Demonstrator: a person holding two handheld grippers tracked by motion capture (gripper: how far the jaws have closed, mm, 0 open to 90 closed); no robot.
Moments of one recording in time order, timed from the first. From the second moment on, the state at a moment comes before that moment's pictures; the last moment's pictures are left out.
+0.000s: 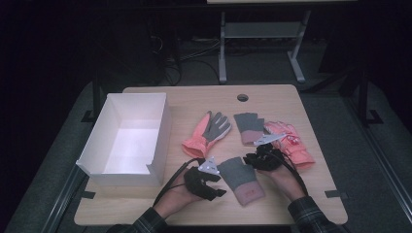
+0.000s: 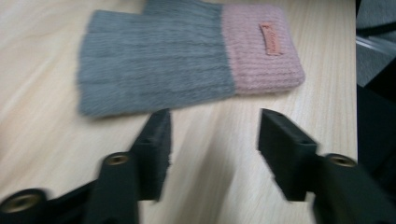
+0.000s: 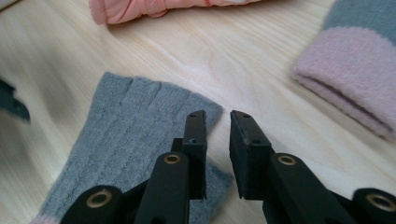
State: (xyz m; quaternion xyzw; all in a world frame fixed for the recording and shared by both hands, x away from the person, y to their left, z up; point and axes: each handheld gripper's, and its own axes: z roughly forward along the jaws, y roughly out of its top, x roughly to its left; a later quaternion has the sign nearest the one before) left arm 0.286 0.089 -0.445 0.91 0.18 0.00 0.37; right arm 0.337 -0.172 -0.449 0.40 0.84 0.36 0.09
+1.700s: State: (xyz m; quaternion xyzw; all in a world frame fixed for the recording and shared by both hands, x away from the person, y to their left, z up) left arm 0.285 0.119 -0.453 0.91 0.20 0.02 0.36; right arm 0.457 -0.162 -0.461 0.58 0.74 0.28 0.16
